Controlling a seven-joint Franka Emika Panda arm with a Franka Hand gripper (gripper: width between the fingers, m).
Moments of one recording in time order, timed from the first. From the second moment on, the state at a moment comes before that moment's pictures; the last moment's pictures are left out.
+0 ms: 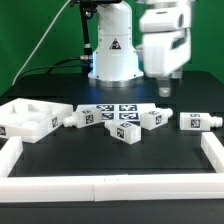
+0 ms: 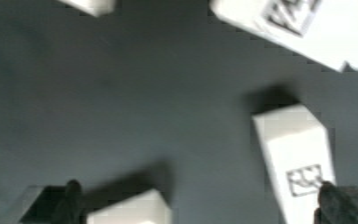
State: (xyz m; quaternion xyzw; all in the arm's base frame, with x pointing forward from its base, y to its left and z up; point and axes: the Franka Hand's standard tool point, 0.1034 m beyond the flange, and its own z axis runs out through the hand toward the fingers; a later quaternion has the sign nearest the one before) arm 0.460 0.075 0.098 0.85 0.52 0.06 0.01
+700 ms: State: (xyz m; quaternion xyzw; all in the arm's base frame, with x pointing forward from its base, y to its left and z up) arm 0.474 0.035 0.090 0.89 0.44 0.05 0.00
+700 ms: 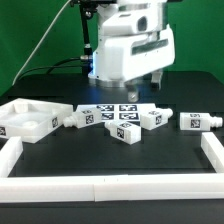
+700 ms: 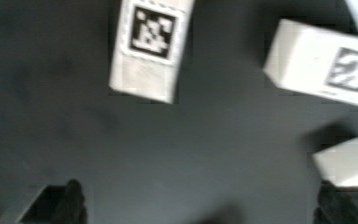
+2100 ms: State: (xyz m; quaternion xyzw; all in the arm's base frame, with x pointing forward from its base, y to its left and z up) arm 0.472 0.000 0.010 0.94 0.35 0.02 -0.03
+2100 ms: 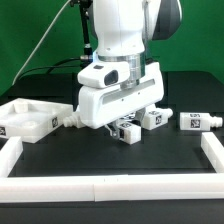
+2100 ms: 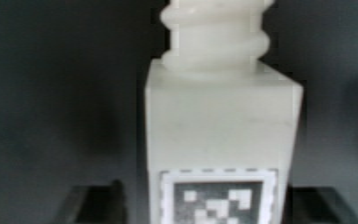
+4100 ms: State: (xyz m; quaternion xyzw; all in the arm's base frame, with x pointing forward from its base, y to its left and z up) arm 0.373 -0.009 0.011 0.98 0.19 0.01 -0.03
